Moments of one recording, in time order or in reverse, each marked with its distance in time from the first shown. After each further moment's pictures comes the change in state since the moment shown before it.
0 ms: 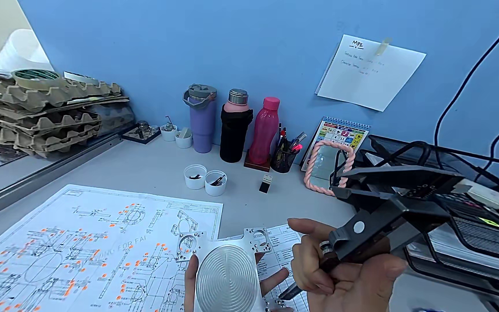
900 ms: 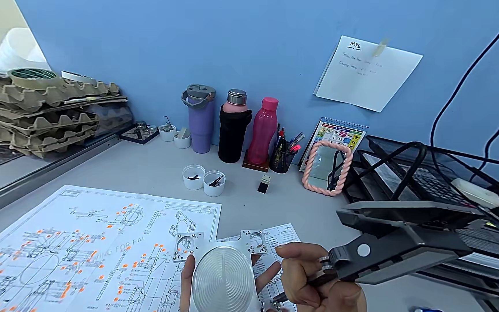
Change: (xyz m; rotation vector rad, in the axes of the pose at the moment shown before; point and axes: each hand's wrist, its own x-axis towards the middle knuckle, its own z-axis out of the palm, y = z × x) left_hand -0.002 -0.005 0.022 -0.045 0.042 0.079; right_hand -0.017 0.016 -0.009 0.021 -0.143 -0.045
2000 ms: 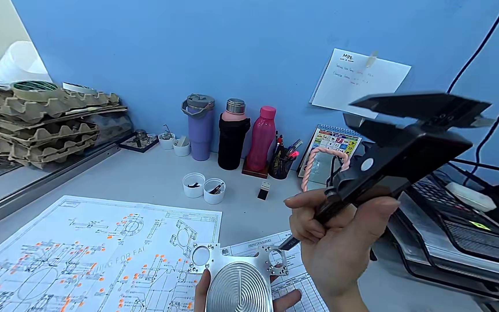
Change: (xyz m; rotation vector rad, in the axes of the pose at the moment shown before) left_hand -0.011 -0.005 0.017 0.095 -0.086 -0.037; right_hand 0.076 -0.006 0.006 -0.165 0.198 -0.114
